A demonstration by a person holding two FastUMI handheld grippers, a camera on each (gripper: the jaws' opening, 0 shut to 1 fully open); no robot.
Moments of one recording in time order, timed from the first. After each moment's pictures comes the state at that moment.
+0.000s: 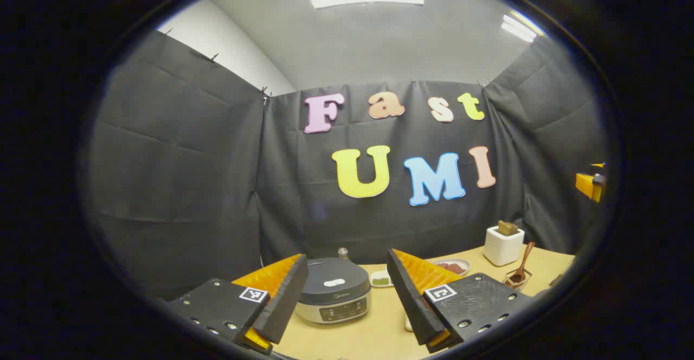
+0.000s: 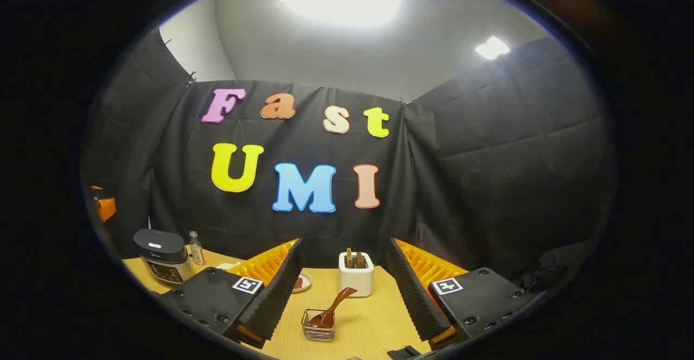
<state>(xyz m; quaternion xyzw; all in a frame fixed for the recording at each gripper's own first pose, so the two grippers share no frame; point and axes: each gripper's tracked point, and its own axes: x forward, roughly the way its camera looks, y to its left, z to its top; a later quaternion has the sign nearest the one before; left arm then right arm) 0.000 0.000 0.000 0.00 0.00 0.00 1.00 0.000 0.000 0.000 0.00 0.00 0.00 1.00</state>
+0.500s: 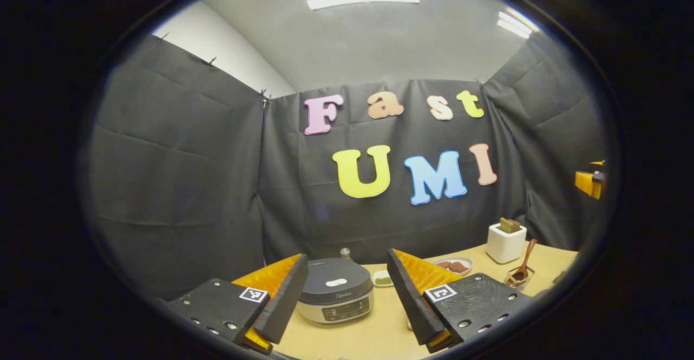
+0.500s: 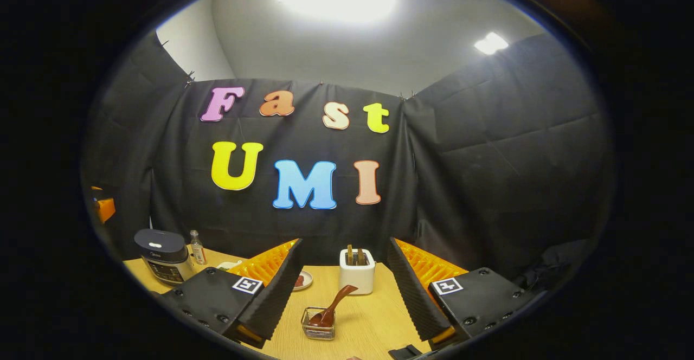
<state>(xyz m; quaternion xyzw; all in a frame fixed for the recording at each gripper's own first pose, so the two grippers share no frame) -0.002 -0.004 -0.001 0.01 0.00 0.00 1.00 0.006 -0.006 -0.008 0.01 0.01 0.00 1.00</state>
